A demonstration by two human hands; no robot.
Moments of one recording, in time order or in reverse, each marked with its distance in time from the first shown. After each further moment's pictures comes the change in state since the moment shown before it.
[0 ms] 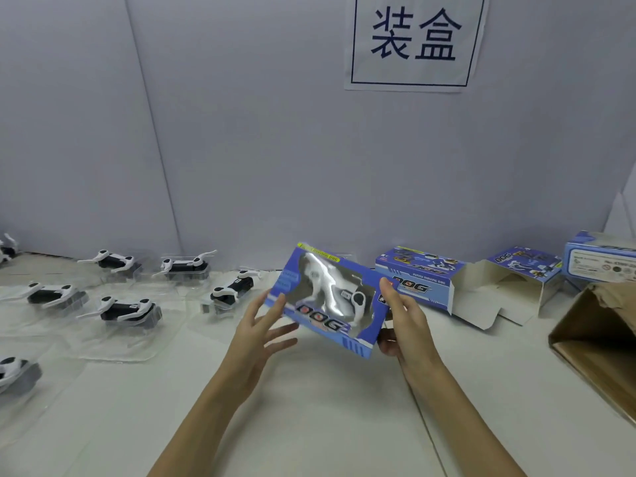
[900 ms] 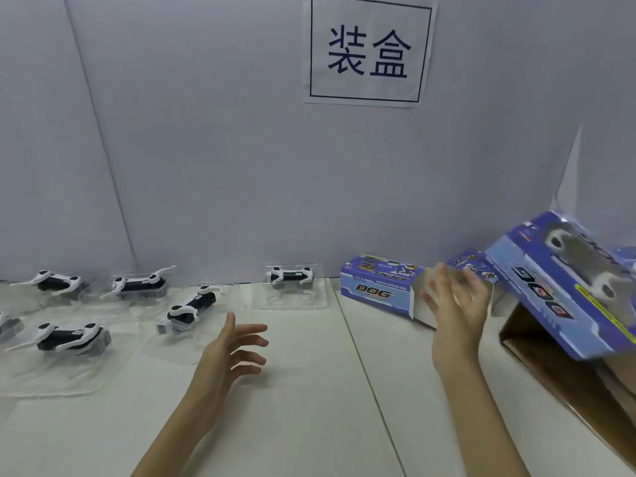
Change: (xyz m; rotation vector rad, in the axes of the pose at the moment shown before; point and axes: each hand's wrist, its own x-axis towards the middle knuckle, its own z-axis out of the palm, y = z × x) left_hand 0.005 -0.014 0.001 0.112 -0.021 -0.039; right_hand 0.026 -0.038 -0.086 0.408 0.498 -0.430
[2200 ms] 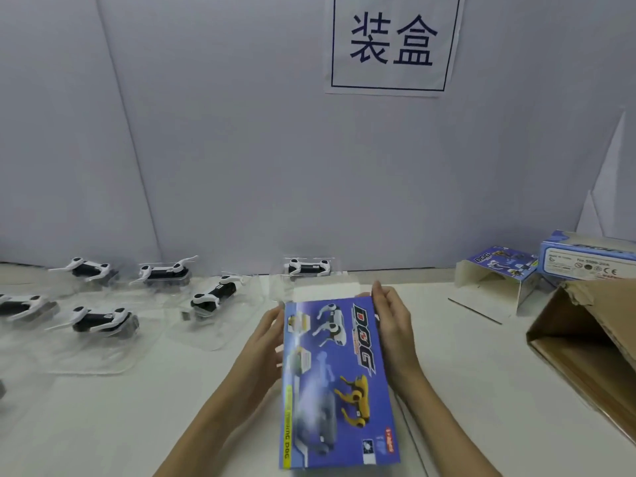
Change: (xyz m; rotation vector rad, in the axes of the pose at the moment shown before) left_hand -0.016 0.001 0.021 -0.031 -0.248 -0.004; right_hand -0.076 0.049 0.037 -0.266 -0.577 0.118
